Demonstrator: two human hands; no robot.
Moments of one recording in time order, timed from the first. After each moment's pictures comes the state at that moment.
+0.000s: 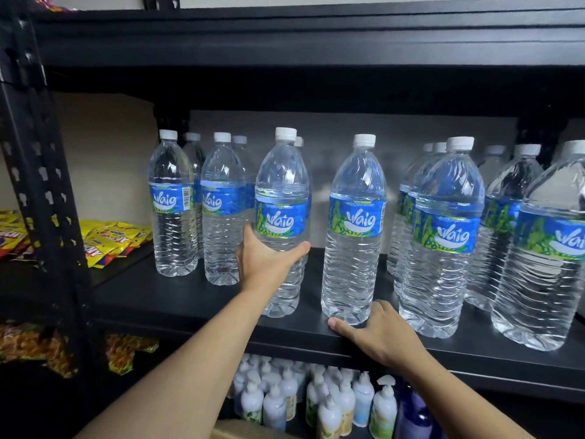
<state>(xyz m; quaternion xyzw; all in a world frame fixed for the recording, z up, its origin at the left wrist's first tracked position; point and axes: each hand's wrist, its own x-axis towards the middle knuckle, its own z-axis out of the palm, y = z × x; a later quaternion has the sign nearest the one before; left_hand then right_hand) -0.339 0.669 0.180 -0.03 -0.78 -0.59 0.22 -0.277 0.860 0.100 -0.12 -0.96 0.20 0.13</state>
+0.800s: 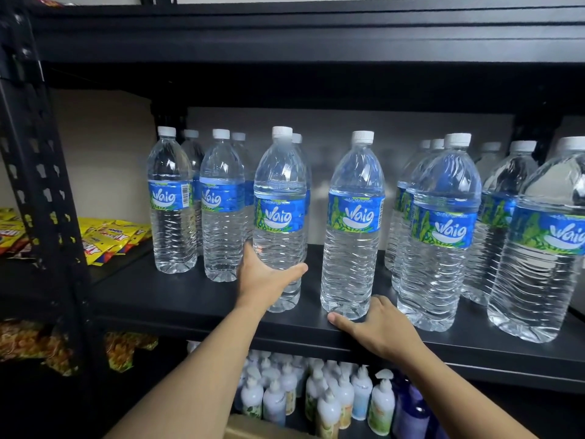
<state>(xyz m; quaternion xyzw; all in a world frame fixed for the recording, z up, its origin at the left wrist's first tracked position) -0.353 0.661 0.140 -0.02 -0.80 -0.58 0.16 -0.273 0.857 0.104 -0.12 -0.96 0.21 0.13</state>
